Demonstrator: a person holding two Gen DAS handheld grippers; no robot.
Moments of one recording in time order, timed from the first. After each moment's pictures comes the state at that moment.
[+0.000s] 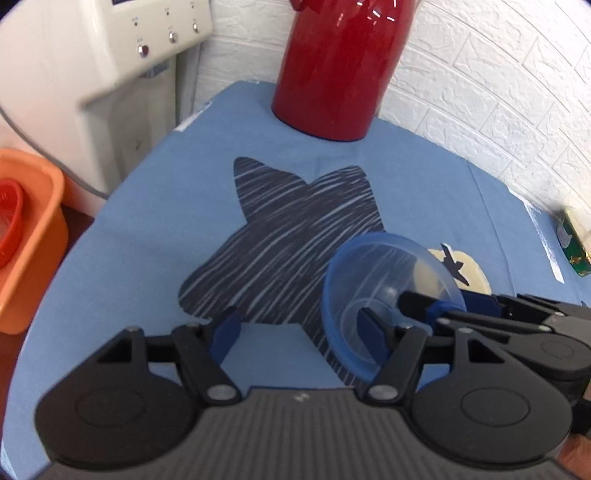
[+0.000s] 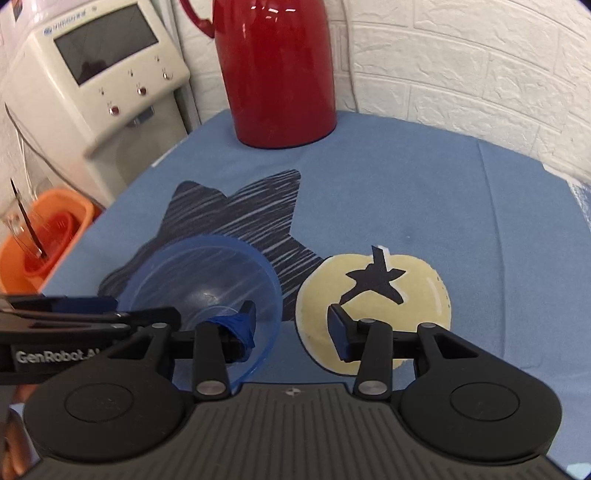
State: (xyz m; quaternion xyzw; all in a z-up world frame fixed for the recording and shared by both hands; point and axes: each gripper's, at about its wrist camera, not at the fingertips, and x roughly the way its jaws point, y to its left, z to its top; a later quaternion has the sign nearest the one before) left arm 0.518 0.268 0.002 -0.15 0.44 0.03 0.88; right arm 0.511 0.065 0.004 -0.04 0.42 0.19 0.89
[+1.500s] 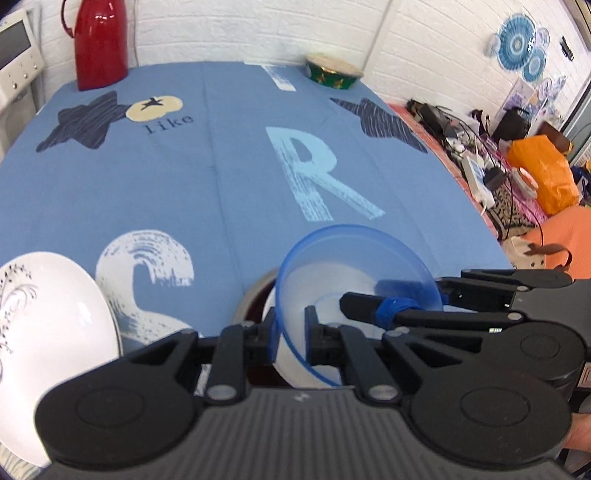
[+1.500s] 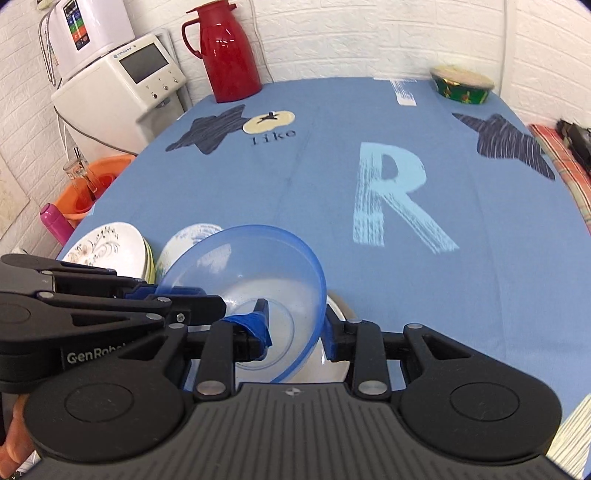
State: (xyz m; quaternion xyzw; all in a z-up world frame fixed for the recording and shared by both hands) left arm 0.174 0.022 0.050 -0.03 0.46 -0.19 0.87; right arm 0.125 -0.128 0.048 0.04 0.42 0.13 0.90
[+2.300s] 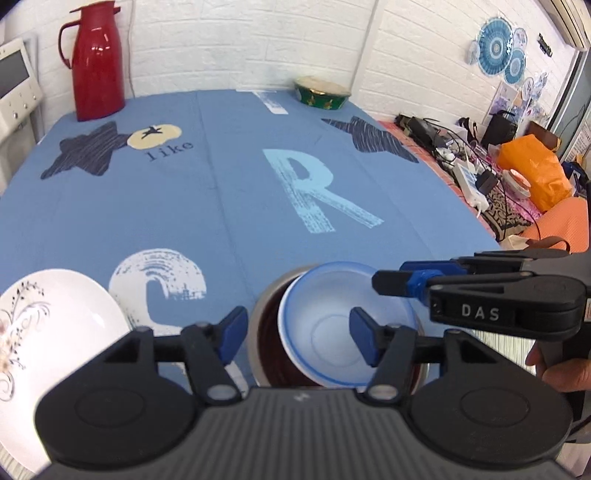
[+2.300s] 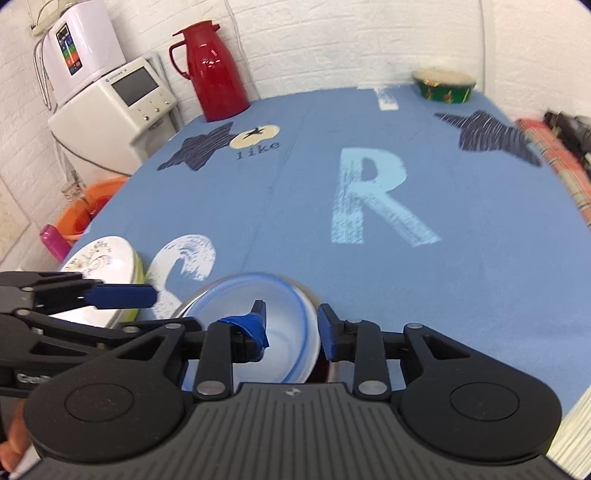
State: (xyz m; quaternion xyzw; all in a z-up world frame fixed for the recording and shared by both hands) left arm 0.160 0.040 0.053 -0.01 0.40 -0.20 0.89; right arm 0.114 -0.152 0.046 0.06 0.38 0.11 0.92
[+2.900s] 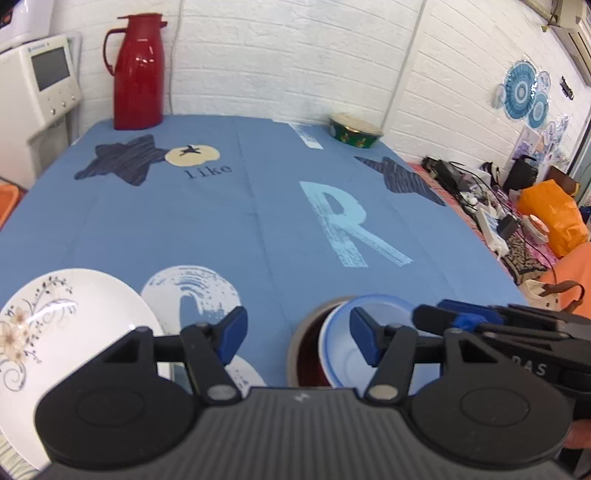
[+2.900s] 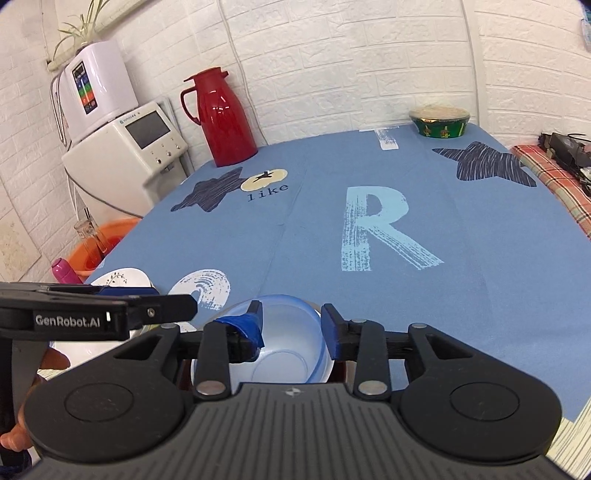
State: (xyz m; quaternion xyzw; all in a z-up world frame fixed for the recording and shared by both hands) left arm 0.157 0.062 0.049 -0.05 0.35 -0.15 0.92; right arm 0.088 -0.153 0.037 0.10 0.30 0.12 0.94
